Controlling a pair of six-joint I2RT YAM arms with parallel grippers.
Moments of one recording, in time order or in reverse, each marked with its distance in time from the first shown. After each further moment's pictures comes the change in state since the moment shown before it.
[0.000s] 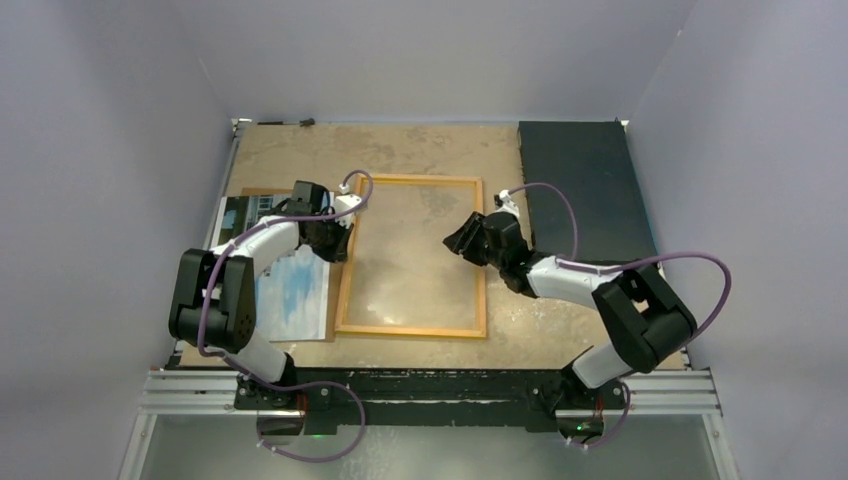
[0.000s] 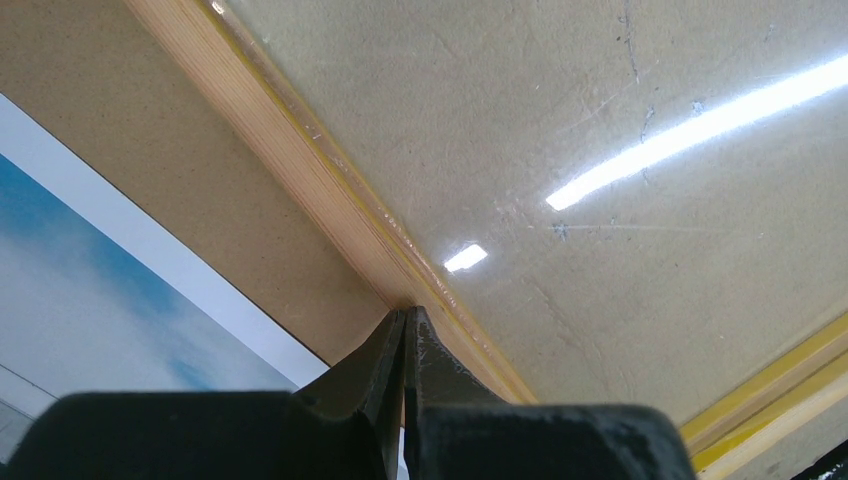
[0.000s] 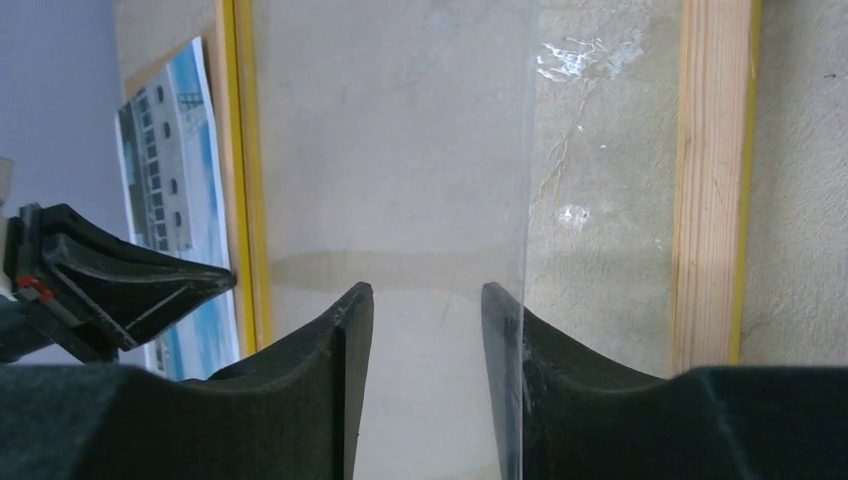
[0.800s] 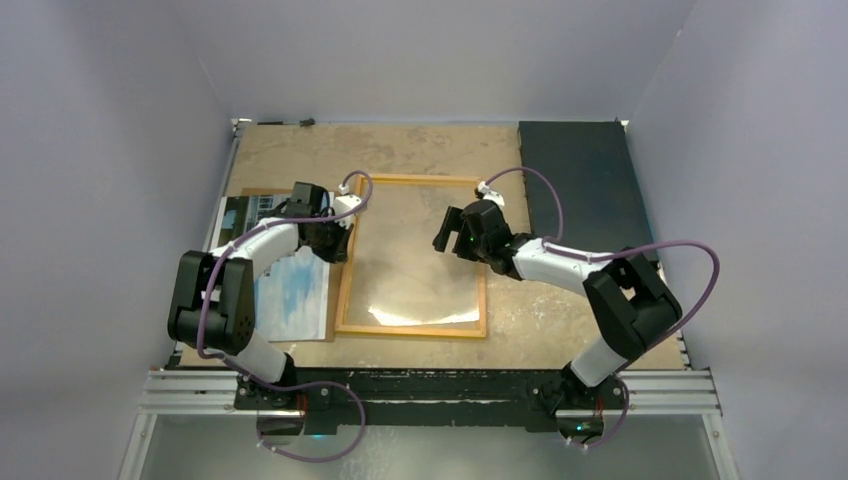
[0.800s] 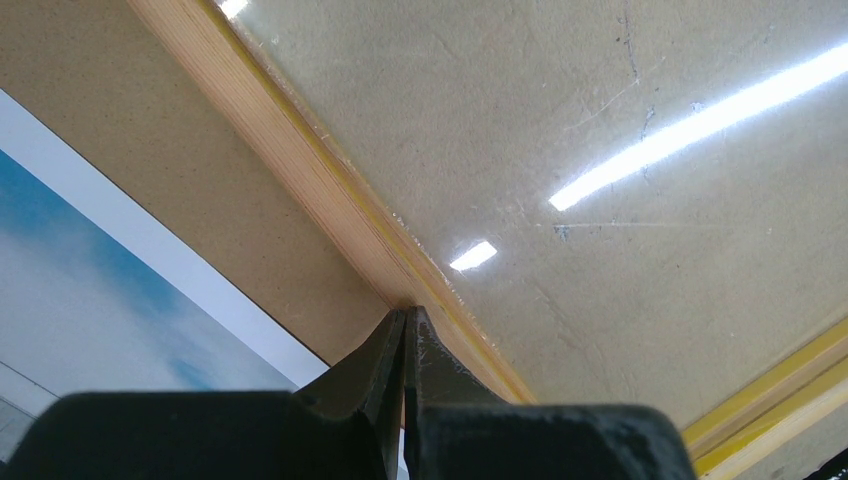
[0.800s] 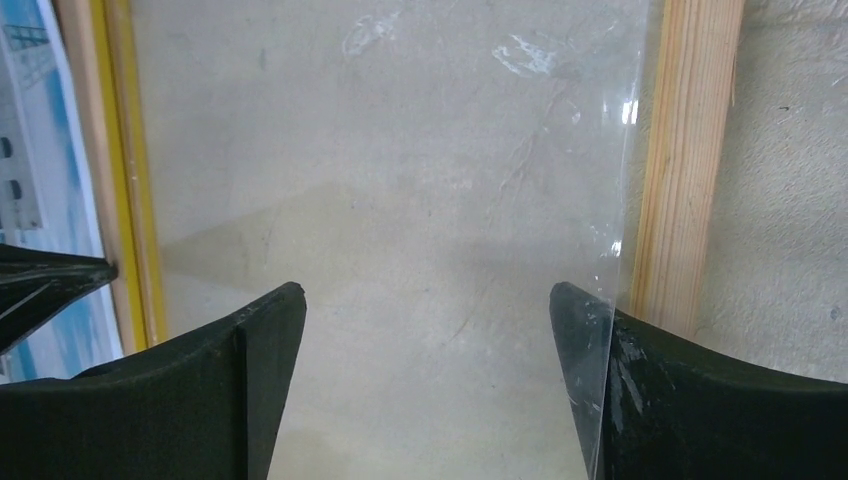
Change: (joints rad) left arm 0.000 -0.011 -0.018 0.021 -0.002 -0.005; right arm 0.042 0.077 0.208 -0.315 0.077 -0.173
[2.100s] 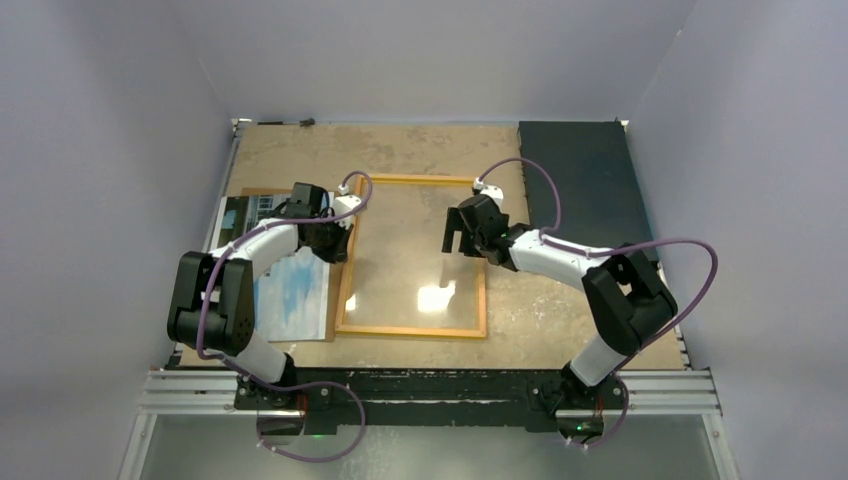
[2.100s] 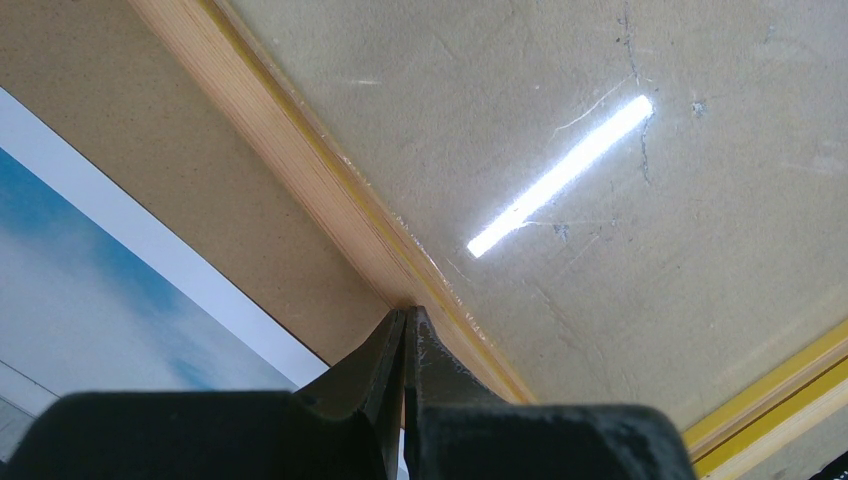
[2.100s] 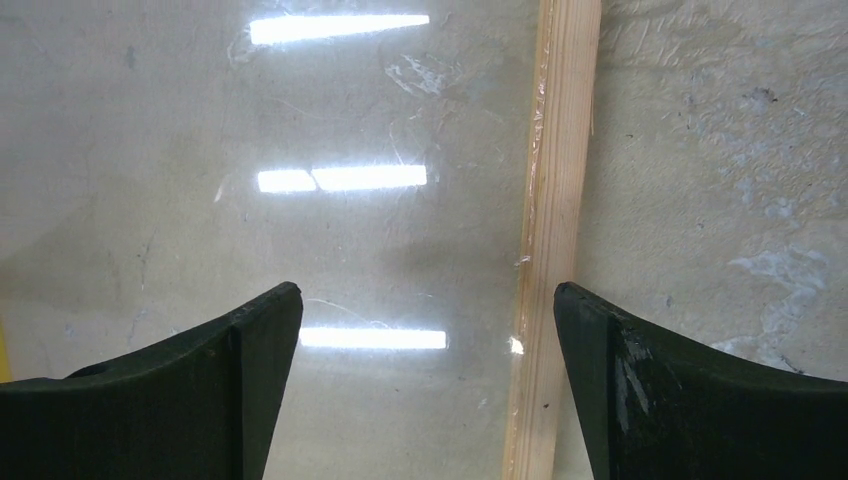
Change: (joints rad) left arm 0.001 -0.005 -0.006 0.008 0.000 0.000; right arm 0.000 0.042 0.101 -0.201 0.135 -0.149
